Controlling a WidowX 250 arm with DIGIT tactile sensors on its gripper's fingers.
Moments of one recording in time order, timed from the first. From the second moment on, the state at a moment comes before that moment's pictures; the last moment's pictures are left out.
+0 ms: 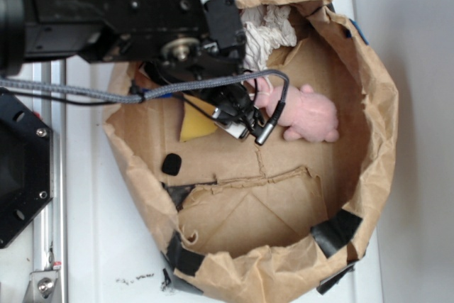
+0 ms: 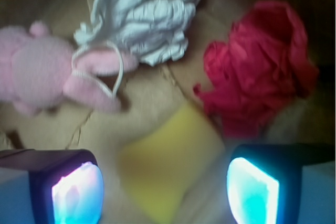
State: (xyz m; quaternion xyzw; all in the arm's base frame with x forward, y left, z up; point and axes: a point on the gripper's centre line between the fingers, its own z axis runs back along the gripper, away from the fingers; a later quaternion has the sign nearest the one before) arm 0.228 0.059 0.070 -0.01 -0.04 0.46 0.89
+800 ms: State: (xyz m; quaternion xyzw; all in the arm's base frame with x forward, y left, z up) arm 0.249 0.054 0.017 -0.03 -0.04 0.48 0.88
